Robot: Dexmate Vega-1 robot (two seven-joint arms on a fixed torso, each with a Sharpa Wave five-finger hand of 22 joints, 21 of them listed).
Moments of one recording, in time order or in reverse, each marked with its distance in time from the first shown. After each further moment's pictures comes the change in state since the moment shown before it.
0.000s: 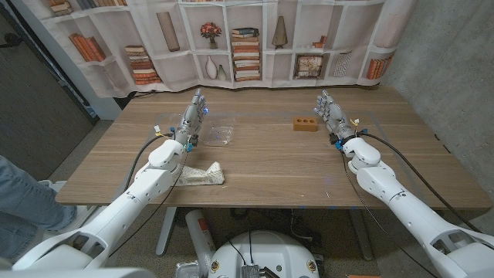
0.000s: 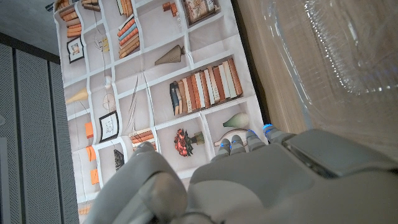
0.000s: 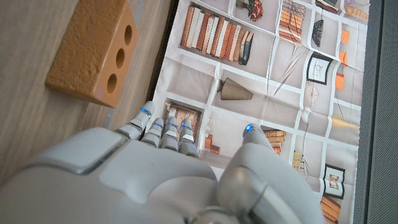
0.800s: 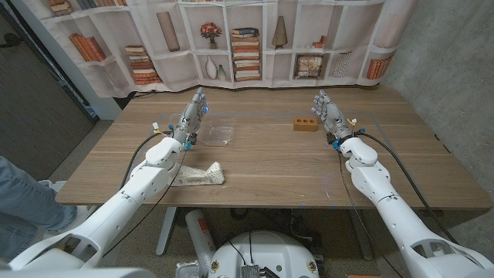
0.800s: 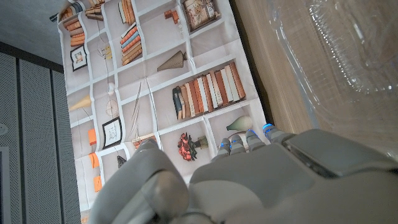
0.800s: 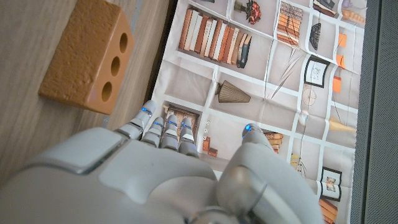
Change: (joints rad) left arm 0.020 0.037 -0.013 -0.073 0.010 0.049 0.004; left_hand 0.026 0.026 0.009 -0.015 0.005 -0.003 0.003 0.015 0.000 0.000 0.000 0.016 0.000 0.000 0.000 0.008 0.000 0.000 0.000 0.007 0.000; right arm -0.047 0.175 0.200 -0.036 -0.210 -0.083 0.106; right_hand 0.005 0.005 -0.003 -0.003 0.000 0.010 0.000 0.000 0.000 0.028 0.005 0.008 0.000 0.015 -0.004 0.000 0.000 0.017 -0.001 -0.005 0.000
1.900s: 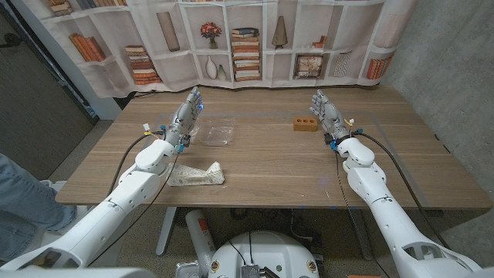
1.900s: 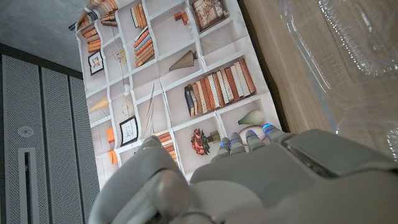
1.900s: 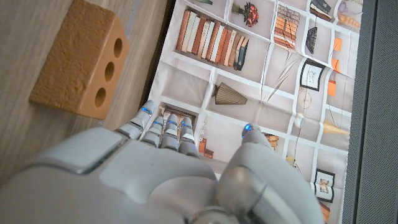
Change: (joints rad) left arm 0.099 0.056 -0.058 -0.111 0.008 -0.039 0.005; left_hand 0.030 0.030 0.007 -0.007 0.000 0.022 0.000 0.000 0.000 0.029 -0.010 0.005 0.000 0.000 0.000 0.000 0.000 0.000 0.000 0.000 0.005; right arm -0.010 0.063 0.046 -0.011 -0.078 0.004 0.019; right_hand 0.000 0.000 0.000 -0.008 0.000 0.015 -0.007 0.000 0.000 0.016 -0.002 0.000 0.000 0.011 0.000 0.000 0.000 0.007 -0.004 -0.015 0.000
